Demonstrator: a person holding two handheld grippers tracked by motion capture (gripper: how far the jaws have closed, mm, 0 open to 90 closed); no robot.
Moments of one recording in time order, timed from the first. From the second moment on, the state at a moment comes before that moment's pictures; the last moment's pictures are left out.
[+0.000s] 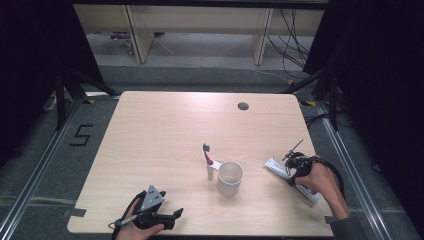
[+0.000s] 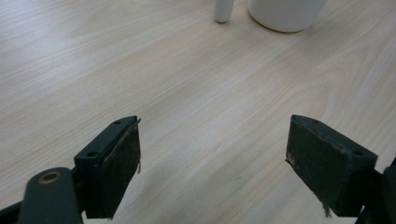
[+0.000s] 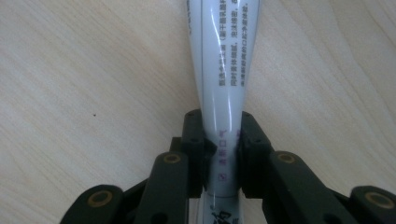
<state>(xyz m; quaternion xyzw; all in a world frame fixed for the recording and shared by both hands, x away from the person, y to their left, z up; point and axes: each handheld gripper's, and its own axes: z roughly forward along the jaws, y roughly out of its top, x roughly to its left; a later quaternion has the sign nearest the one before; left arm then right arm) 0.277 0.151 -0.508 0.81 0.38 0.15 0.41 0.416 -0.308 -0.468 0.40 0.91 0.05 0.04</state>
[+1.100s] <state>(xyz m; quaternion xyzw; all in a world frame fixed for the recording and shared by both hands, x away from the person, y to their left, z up) 0.278 0.151 -0.506 0.82 0.38 0.15 0.41 0.414 -0.318 -0.442 0.38 0.91 0.13 0.05</state>
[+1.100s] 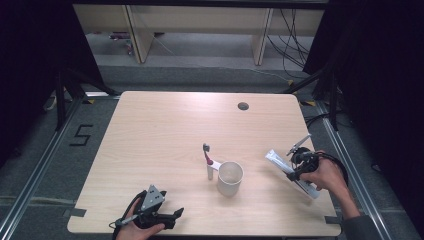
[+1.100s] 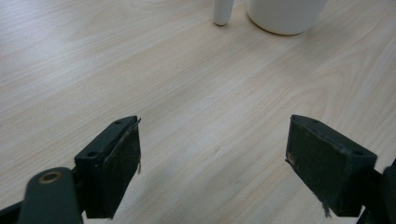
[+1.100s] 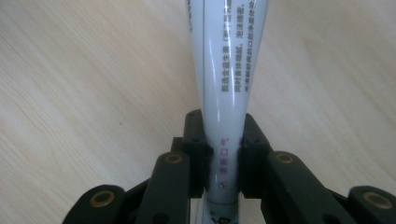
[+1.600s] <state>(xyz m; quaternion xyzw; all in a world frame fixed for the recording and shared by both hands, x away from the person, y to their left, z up) 0.278 0.150 -0.507 0.81 0.39 0.15 0.42 0.401 -0.321 -0.428 0.39 0.87 0.29 0.10</state>
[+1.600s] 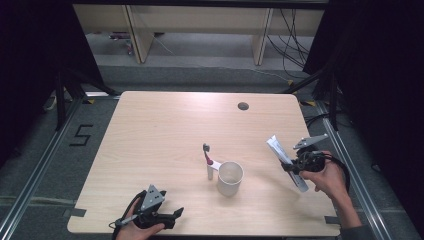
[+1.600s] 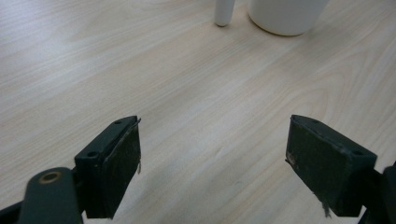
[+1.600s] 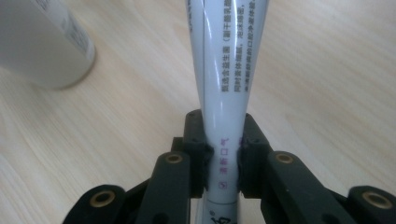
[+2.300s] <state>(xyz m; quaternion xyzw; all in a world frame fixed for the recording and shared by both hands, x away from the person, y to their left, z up) 0.280 0.149 -0.507 0.81 0.38 0.15 0.42 0.395 -0.289 -0.402 0.35 0.81 0.46 0.11</state>
